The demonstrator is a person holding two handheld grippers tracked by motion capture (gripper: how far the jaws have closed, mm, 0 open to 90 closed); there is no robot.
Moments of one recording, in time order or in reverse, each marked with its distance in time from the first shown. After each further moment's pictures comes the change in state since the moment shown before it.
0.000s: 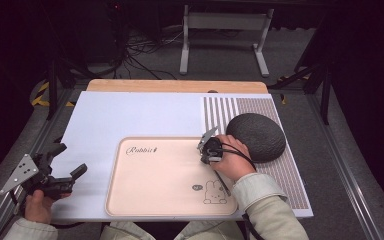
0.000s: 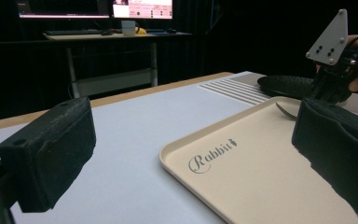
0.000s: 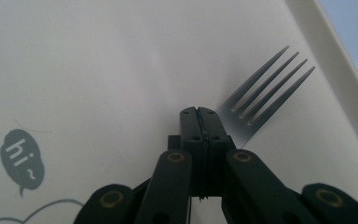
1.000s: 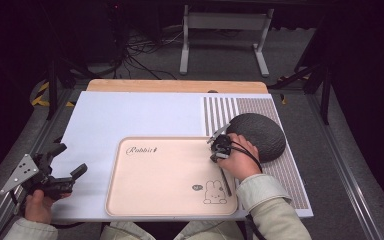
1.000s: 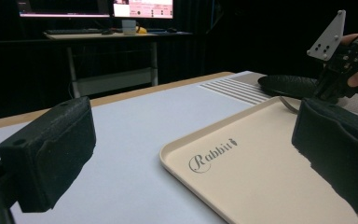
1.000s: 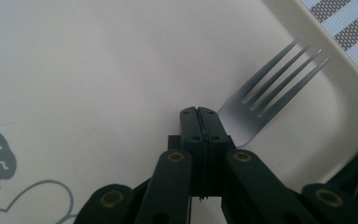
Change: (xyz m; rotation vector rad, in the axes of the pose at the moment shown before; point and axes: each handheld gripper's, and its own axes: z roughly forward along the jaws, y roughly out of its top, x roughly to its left) left arm 0.000 0.000 0.000 0.003 0.002 -0.002; right arm -0.011 -0.019 -0.010 0.032 -0.049 0.211
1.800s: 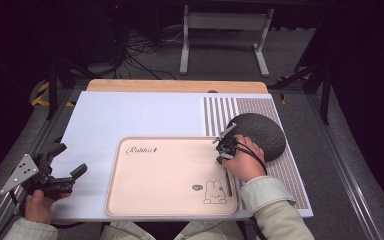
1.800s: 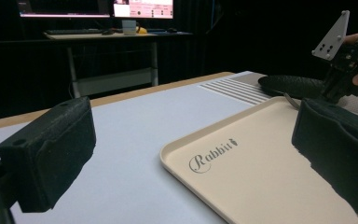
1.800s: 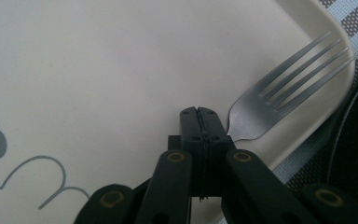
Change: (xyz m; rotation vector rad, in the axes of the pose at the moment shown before) left arm 0.000 0.000 0.000 0.000 0.001 0.001; right arm -0.003 -0.012 -0.008 0.038 -0.023 0.078
